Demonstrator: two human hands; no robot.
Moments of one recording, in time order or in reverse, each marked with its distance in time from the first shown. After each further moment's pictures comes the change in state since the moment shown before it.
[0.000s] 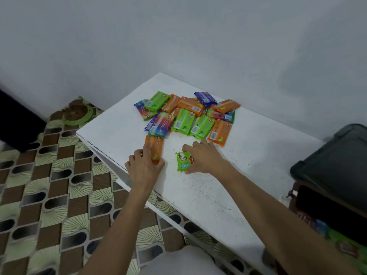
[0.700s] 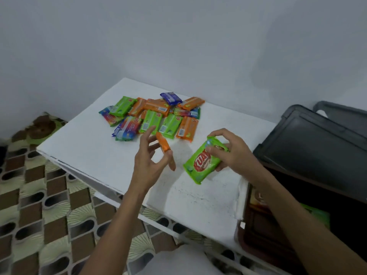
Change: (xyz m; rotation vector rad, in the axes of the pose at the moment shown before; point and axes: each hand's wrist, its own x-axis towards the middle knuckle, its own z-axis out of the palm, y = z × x) left_hand -0.049 0.099 -0.048 -0.962 -0.233 0.351; right_hand -0.164 0.062 -0.046 1.233 0.452 0.264
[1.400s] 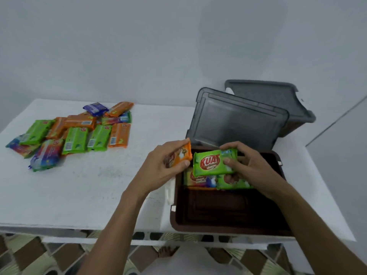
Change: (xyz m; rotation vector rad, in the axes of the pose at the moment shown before) left_hand -0.026 0.078 0.147 0.098 -0.707 0.253; right_hand -0.169 0.050 -0.128 0.164 0.280 0.152
